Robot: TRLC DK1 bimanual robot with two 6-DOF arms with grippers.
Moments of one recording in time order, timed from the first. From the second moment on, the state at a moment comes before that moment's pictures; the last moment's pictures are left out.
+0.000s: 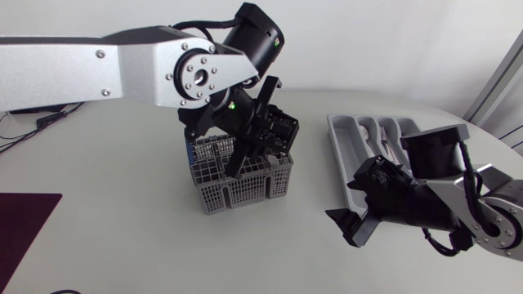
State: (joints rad) left arm -0.77 1.77 1.48 -0.61 -0.06 1.40; right arm 0.38 1.11 0.52 -0.23 -0.14 -0.41
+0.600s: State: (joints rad) left arm -0.78 1.88 1.57 -0.73 -0.08 1.40; right arm 0.42 1.14 0.52 -0.22 -0.14 -0.41
